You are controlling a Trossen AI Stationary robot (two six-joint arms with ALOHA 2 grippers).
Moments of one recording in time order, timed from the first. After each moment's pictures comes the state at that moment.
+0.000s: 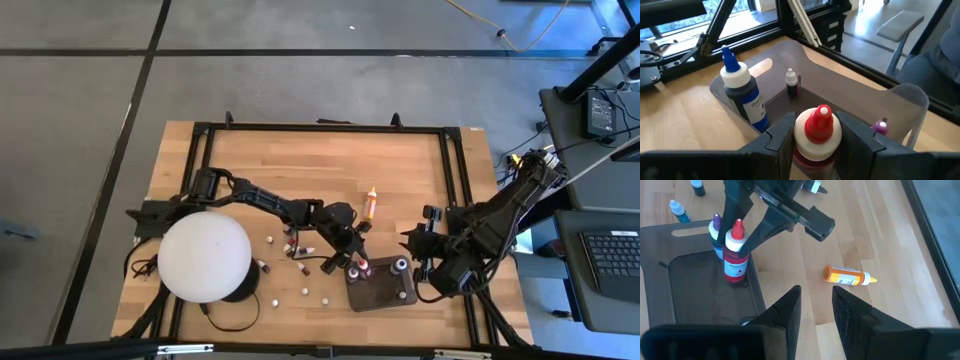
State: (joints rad) left arm -0.08 2.15 1.39 0.33 0.55 0.30; right arm 0.79 1.31 1.18 -1.17 0.70 0.78
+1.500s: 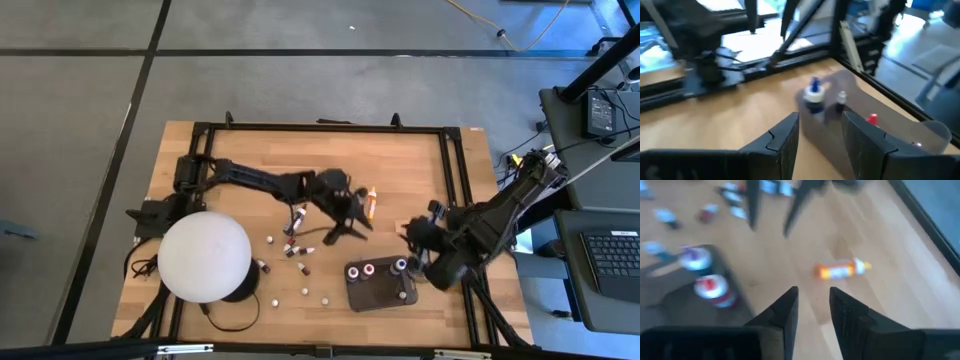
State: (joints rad) left arm 0.08 1.97 1.37 0.24 0.55 0.18; right arm 0.71 1.30 1.18 -1.24 0.70 1.06
